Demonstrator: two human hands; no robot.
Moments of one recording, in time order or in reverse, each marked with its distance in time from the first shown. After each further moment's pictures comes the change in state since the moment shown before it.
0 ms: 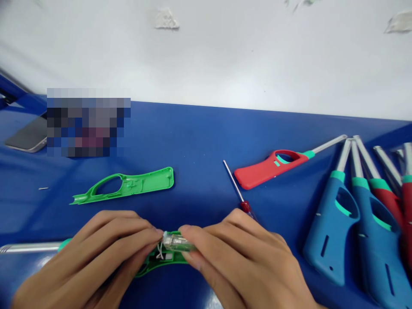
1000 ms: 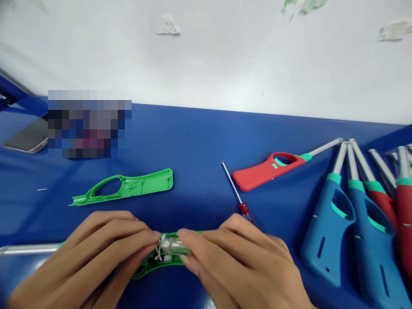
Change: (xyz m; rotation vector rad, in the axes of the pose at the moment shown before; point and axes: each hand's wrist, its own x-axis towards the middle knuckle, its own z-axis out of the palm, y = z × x) left_hand -0.007 -0.005 -0.003 -0.018 0.004 0.023; right_hand 0.008 -0.006 0.000 -0.012 0.026 -0.001
